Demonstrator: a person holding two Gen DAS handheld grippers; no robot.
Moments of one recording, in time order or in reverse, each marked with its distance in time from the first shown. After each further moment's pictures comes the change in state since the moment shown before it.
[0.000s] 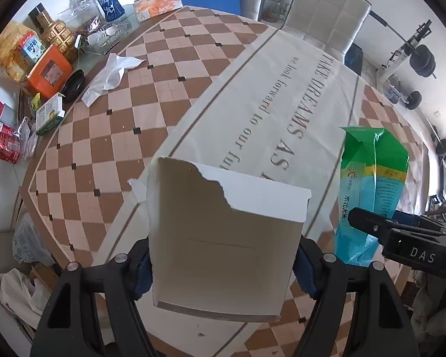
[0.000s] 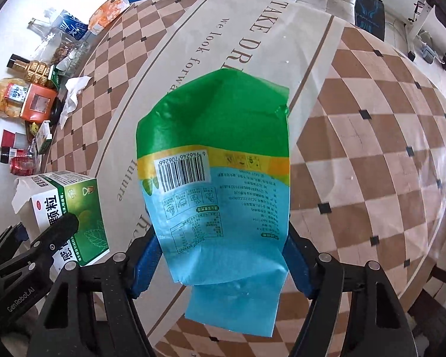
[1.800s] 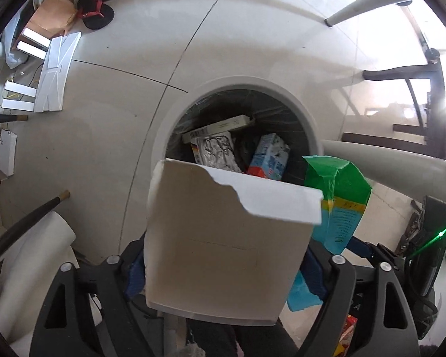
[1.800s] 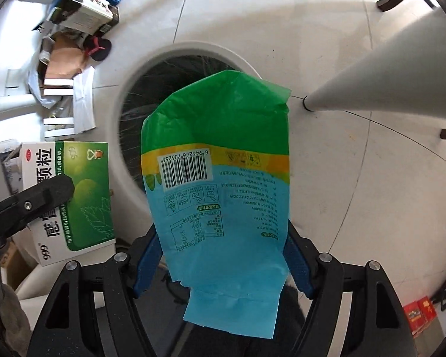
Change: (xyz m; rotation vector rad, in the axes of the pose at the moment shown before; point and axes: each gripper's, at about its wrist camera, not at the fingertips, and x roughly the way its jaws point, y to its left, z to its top) left arm 0.395 0.058 -0.350 0.145 0.475 -0.177; right arm 0.465 -0.021 -0.530 0.358 0.236 -0.042
